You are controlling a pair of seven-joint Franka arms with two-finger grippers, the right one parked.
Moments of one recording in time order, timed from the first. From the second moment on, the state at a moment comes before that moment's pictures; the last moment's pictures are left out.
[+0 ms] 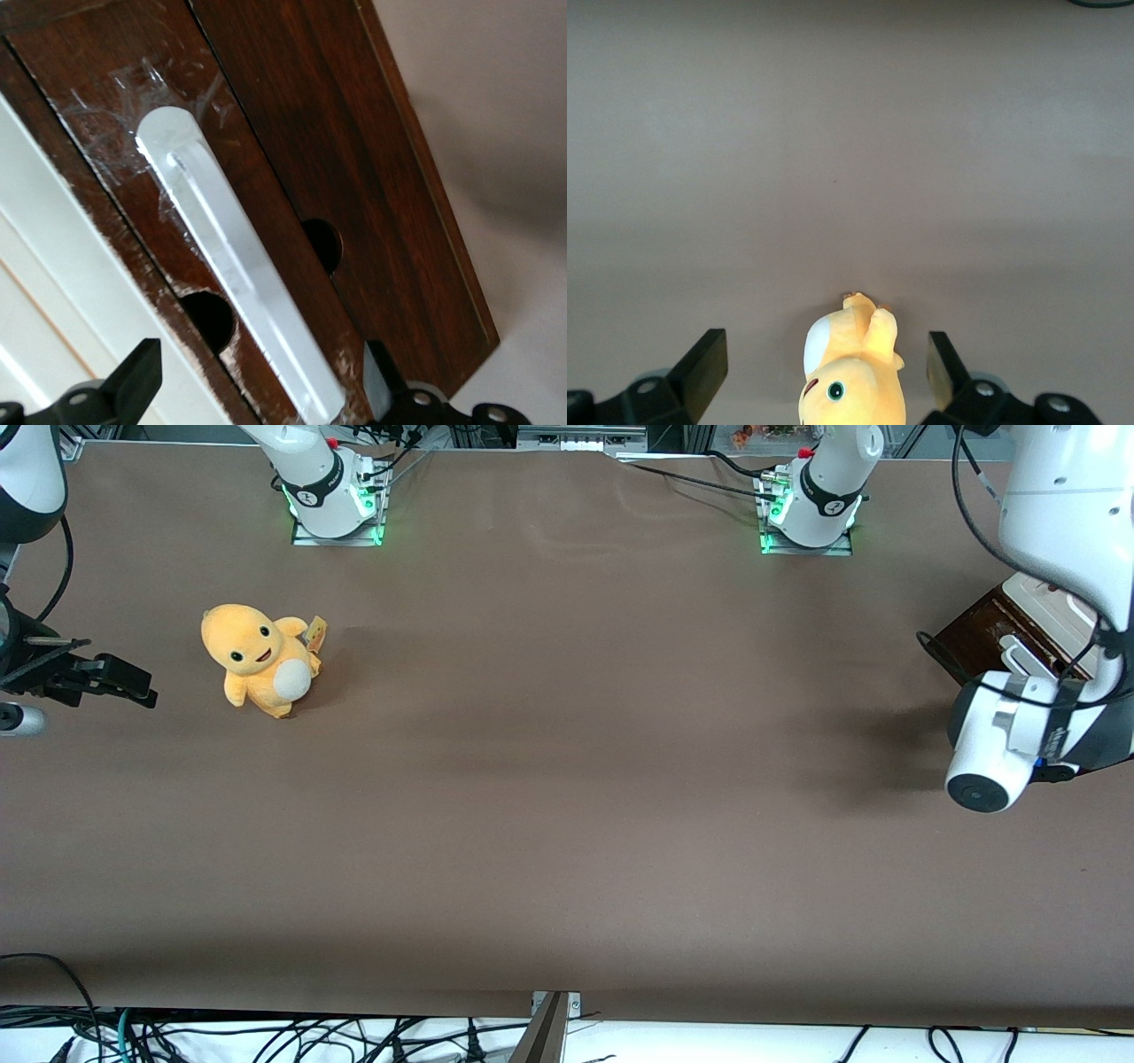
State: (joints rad) arm 0.12 0.65 -0.03 -1.68 0.84 1.39 -0.45
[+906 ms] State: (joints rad) arm 0.12 0.73 -0.03 -1.68 0.97 1.33 -0.58
